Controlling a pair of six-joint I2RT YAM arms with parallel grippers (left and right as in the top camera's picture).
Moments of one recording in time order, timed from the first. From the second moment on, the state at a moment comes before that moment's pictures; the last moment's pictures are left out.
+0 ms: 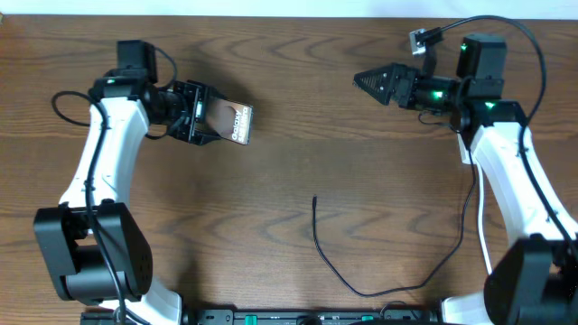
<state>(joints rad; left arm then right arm) 0.06 1.77 1.43 -0.89 0.64 -1.23 0.02 1.65 1.29 -0.33 -0.96 0.44</state>
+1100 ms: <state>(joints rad) -0.09 1.77 1.43 -0.86 0.44 -1.49 0.39 1.89 1.29 -0.06 -0.99 0.72</state>
